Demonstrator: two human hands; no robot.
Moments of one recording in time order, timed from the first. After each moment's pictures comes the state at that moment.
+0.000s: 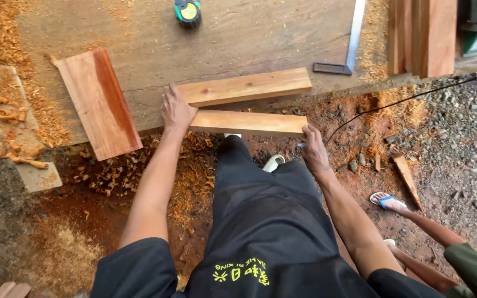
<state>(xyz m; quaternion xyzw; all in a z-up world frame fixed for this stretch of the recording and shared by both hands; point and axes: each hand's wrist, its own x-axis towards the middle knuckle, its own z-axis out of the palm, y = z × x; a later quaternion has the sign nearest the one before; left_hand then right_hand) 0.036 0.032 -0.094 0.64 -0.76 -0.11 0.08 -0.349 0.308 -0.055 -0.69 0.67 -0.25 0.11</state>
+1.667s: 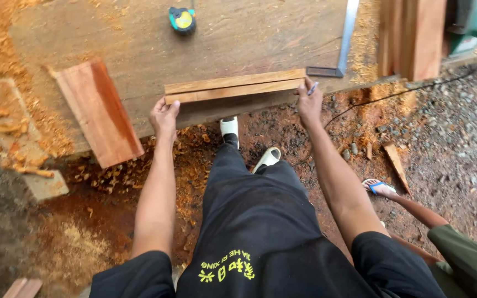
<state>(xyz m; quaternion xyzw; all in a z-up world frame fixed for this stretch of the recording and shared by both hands) 0.044 0.040 -0.018 0.63 -0.33 -0.55 0.43 -0.358 0.144 0.000 -0.26 0.72 -0.52 0.38</state>
